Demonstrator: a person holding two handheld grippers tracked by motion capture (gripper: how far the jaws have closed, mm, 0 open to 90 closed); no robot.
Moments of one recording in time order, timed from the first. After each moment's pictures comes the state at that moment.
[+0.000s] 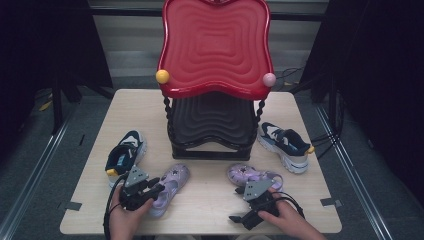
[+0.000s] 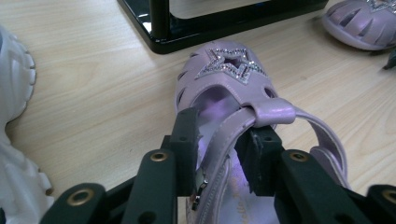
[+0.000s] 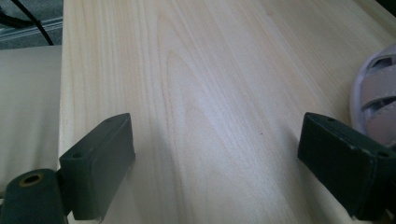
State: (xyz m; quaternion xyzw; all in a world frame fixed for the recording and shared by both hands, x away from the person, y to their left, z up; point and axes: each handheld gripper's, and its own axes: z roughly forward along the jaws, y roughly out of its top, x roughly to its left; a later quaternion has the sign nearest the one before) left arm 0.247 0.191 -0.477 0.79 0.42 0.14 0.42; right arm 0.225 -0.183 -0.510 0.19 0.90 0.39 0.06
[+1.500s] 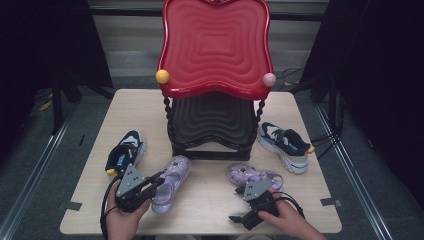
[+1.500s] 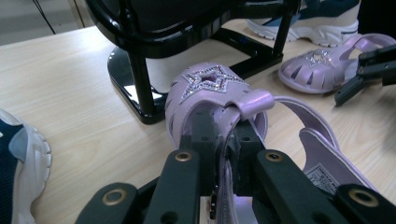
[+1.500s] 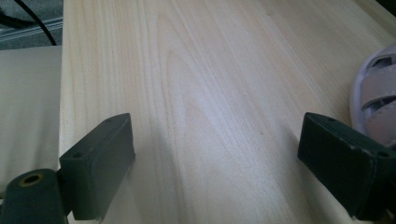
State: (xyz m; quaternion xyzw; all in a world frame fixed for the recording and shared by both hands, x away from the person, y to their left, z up) left arm 0.232 0.189 -0.442 0.78 0.34 0.20 0.49; right arm 0.224 -0.183 -0.509 0.19 0.90 0.39 0.06
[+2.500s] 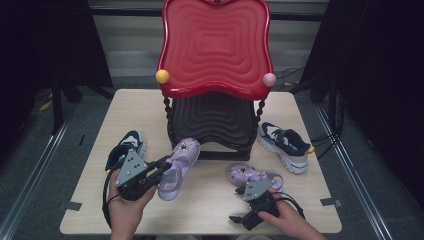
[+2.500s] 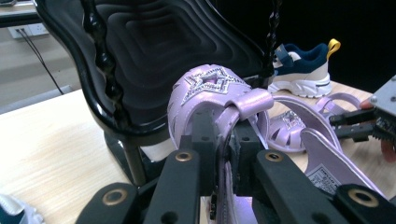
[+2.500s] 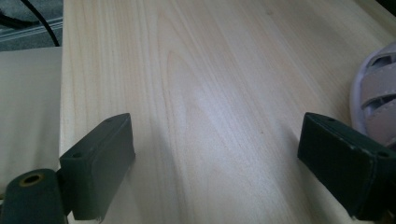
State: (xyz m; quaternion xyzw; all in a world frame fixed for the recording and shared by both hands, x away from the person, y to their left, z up) left arm 0.240 0.168 -0.392 0.75 0.30 0.22 0.54; right arm 0.224 -0.183 -0.510 0.19 0.90 0.39 0.06
